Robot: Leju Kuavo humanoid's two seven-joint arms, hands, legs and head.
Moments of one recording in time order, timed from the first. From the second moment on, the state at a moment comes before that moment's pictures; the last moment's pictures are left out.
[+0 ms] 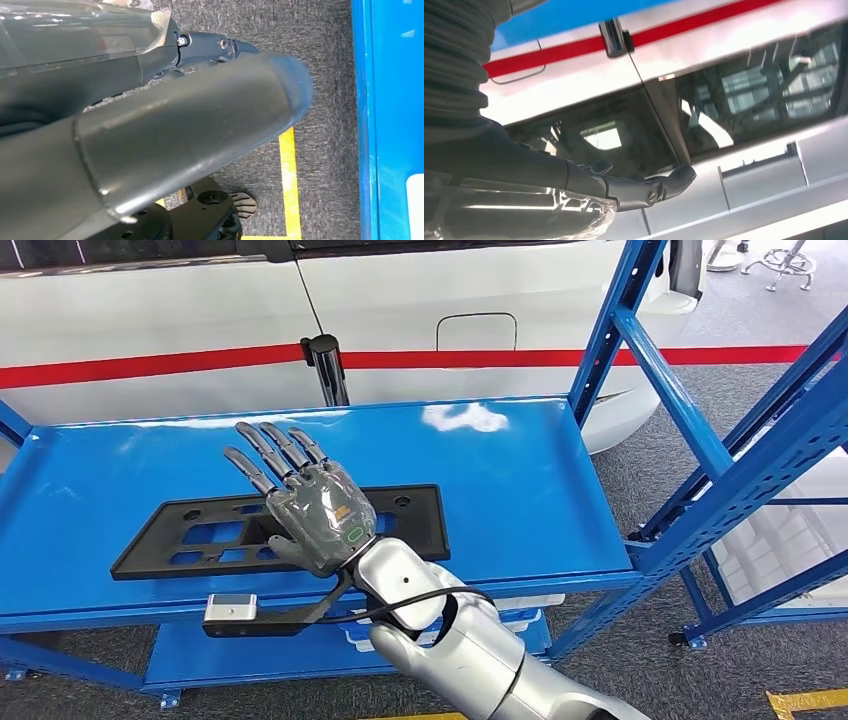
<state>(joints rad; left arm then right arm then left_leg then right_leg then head) -0.10 -0.10 0.87 -0.23 -0.76 0.02 -0.47 -0.61 0.20 0.91 -1.33 1.18 -0.26 0.09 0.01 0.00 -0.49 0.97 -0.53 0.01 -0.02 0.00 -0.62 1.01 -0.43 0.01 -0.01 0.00</state>
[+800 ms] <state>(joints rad) -0.09 -0.09 0.84 -0.23 -0.78 0.02 -0.46 -0.46 0.12 0.88 -1.45 1.20 -0.16 0.10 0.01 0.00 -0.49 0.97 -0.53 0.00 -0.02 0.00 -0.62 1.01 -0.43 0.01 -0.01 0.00</state>
